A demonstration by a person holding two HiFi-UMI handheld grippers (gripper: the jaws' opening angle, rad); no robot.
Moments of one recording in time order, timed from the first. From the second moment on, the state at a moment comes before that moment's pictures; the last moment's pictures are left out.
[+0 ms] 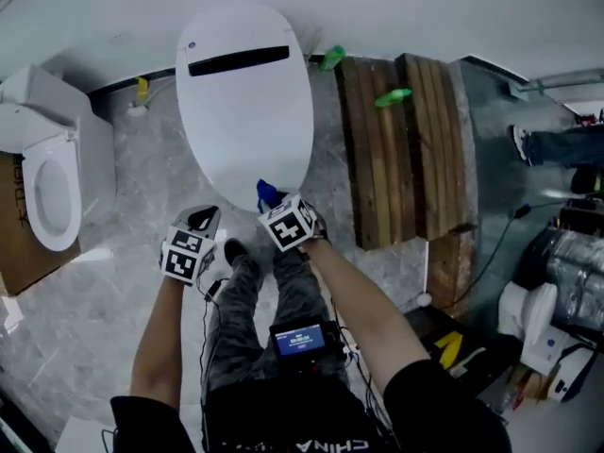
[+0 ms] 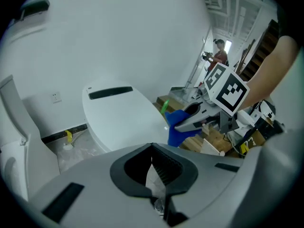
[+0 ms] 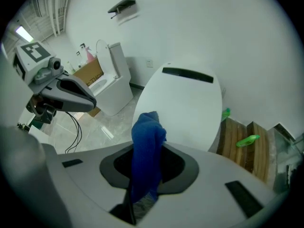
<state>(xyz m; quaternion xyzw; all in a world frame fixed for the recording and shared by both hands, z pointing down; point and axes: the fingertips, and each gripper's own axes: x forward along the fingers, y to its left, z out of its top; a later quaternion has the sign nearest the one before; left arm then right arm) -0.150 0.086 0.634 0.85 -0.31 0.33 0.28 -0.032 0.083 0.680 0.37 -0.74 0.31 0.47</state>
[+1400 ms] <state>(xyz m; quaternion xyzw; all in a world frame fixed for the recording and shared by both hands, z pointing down) -0.092 0.183 0.353 0.91 -0.29 0.24 0.17 0.032 0.120 0.319 0.47 -0.82 0.12 0.29</state>
